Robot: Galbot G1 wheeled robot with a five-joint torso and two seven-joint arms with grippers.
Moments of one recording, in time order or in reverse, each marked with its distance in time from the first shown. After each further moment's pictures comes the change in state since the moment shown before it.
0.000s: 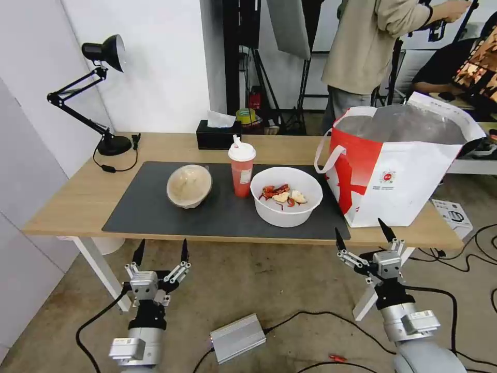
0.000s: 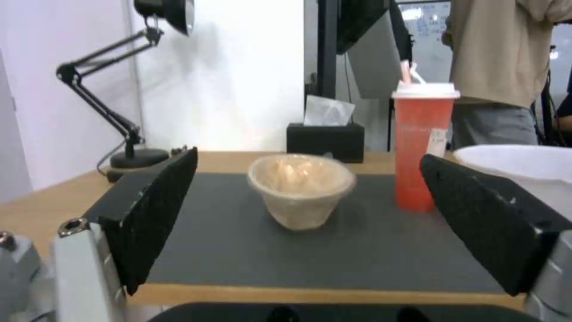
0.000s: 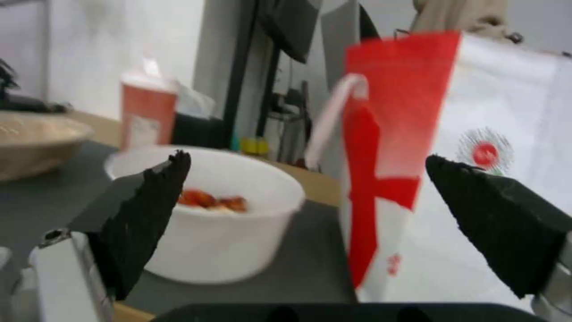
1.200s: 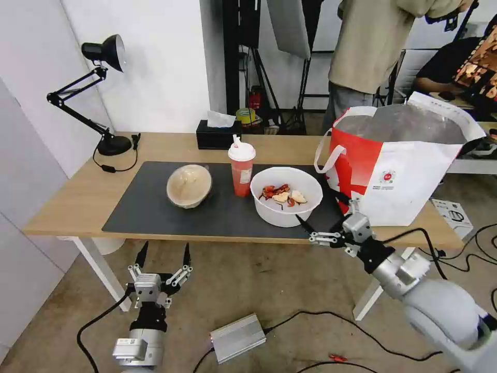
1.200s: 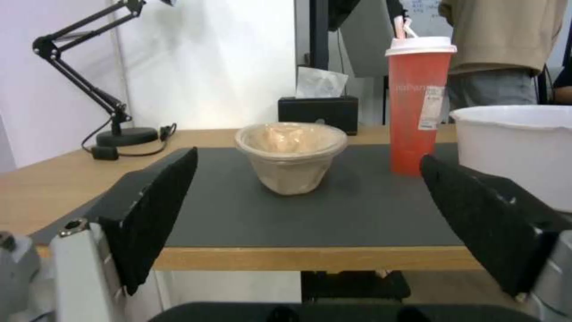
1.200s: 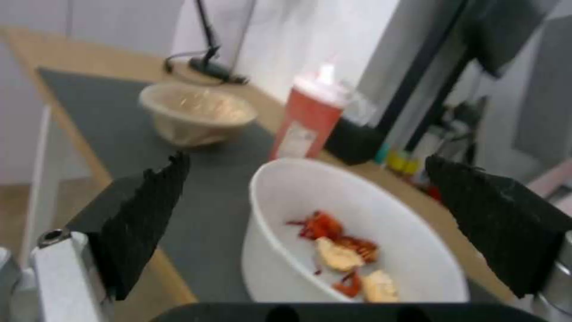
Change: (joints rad) left arm -0.031 -0.023 0.004 0.090 0.029 -0.010 0.033; right arm 0.471 -0.672 -0.329 -0.093 0.407 -0.119 -0.093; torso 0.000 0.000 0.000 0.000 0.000
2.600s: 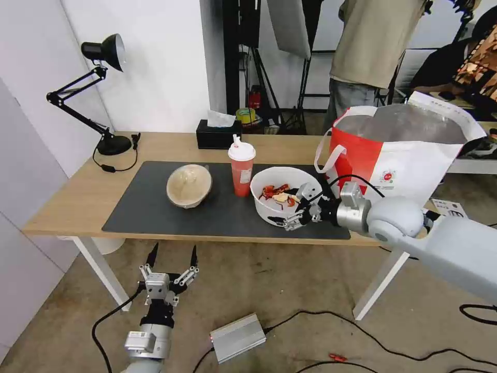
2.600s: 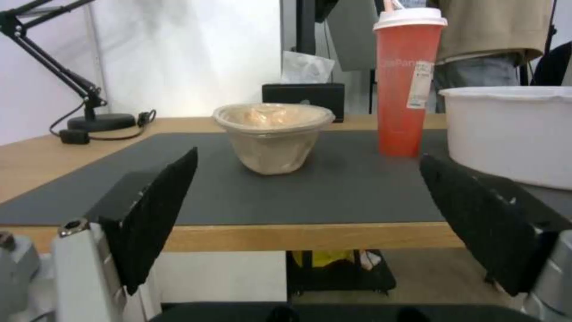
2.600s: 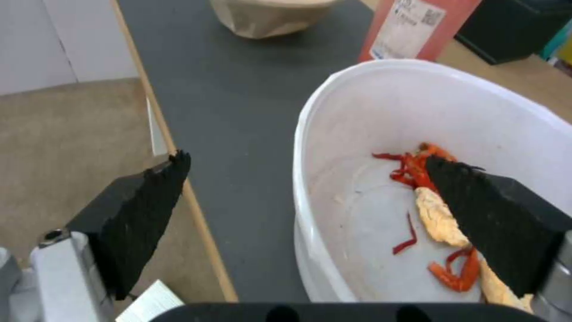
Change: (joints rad) left arm -0.067 -0.002 0.004 0.107 -0.022 -0.033 0.045; right arm 1.105 -0.018 -0.969 -0.320 0.397 -0.312 -0.204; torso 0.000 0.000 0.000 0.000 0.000
